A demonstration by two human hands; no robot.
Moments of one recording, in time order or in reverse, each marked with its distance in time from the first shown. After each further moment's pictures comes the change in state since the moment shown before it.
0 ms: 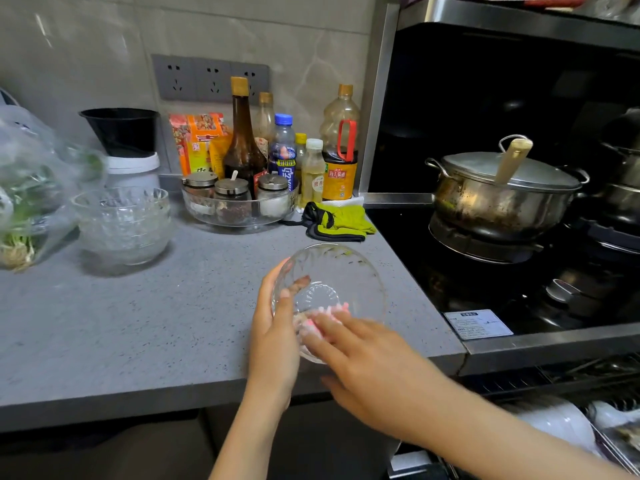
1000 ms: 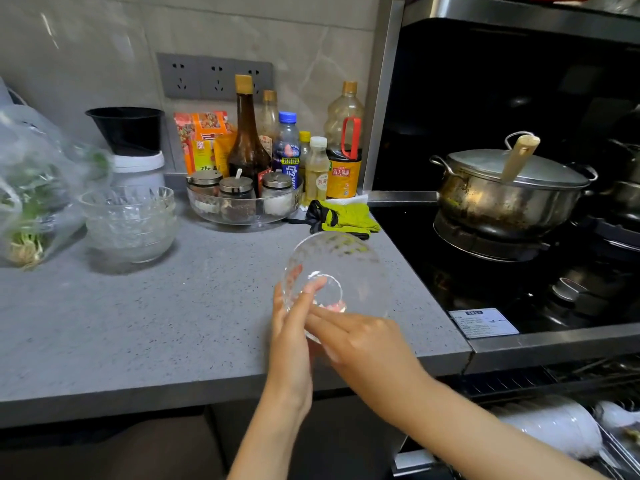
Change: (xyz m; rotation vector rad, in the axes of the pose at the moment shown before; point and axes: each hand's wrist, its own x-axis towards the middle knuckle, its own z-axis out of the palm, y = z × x) left_hand -0.006 -0.005 0.007 -0.179 -0.053 -0.155; right_hand 0.021 -0.002 0.016 0.045 0.356 0.047
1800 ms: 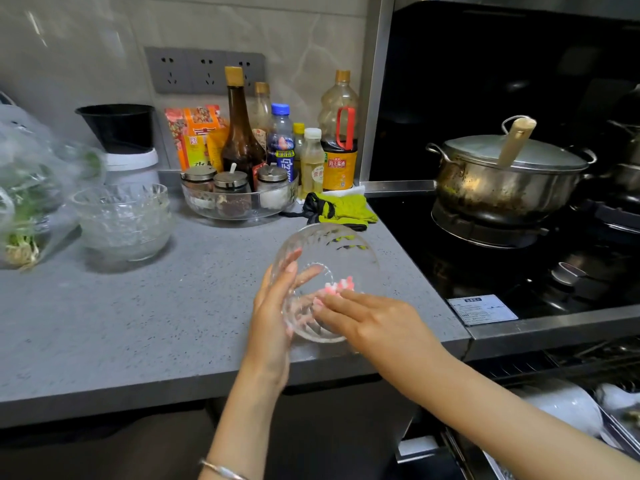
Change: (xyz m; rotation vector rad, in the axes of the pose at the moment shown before) left_hand 0.009 0.017 -0.008 0.091 -0.058 0.004; right_hand -0.007 0.021 -0.011 -0.044 -0.060 -0.080
